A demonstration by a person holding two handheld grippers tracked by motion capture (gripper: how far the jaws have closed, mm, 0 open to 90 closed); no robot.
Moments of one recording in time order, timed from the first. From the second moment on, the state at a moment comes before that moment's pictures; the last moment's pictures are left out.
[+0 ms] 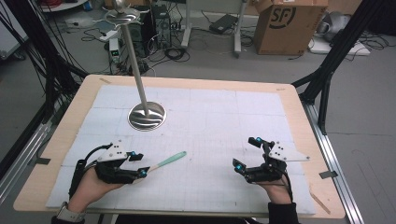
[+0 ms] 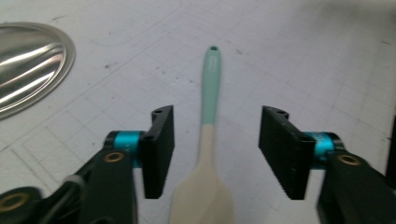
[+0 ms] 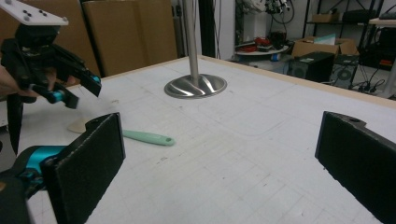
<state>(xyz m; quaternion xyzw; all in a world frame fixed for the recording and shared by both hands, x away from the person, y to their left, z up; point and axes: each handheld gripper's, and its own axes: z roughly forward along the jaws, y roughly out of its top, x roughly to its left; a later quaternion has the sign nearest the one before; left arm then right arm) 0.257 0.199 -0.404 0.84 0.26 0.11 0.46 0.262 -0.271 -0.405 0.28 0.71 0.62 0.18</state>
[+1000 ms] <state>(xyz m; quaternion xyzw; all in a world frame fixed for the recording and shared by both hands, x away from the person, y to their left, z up) 0.281 0.175 -0.399 0.90 0.25 0.05 0.36 0.262 -0.273 -0.405 0.28 0.71 0.62 0.18</state>
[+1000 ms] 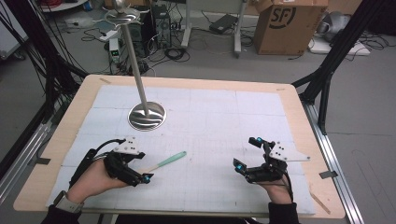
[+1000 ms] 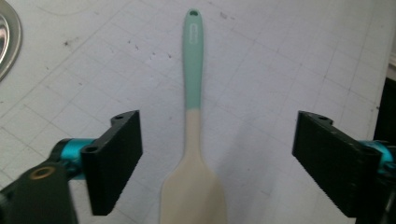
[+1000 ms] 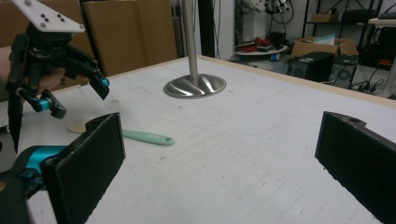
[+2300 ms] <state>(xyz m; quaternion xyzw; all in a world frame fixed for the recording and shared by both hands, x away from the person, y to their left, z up) 0.313 0.126 -0.410 0.96 0.22 0.04 0.16 0.262 -0.275 -0.405 0.28 0.71 0.62 0.18</state>
